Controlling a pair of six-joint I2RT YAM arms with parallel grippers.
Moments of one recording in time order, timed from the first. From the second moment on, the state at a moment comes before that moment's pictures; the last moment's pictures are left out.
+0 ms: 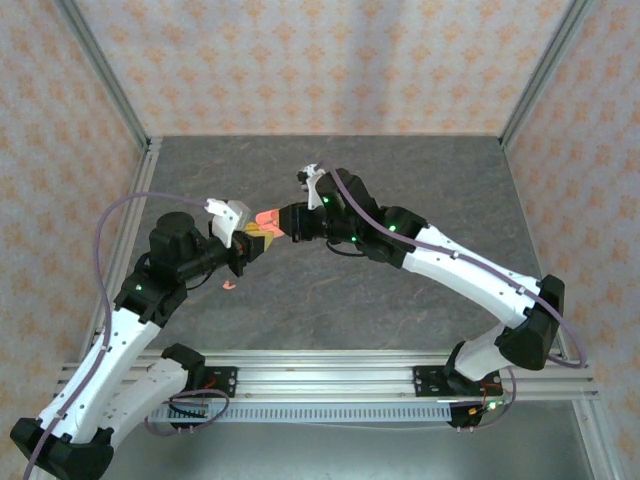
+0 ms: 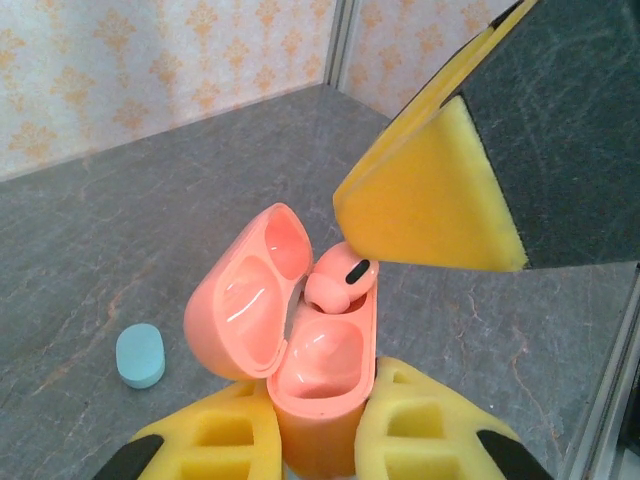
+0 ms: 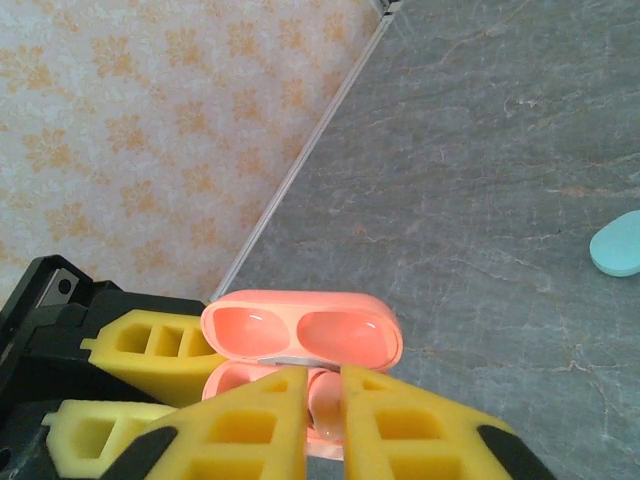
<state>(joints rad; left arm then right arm) -0.34 0.76 0.84 -0.41 0.45 -0.02 0.96 1.47 1.48 -0.49 -0.09 0.64</state>
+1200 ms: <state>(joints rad) -0.34 0.57 0.69 -0.32 0.44 0.17 0.83 1.36 1.32 -0.46 -0.07 0.81</state>
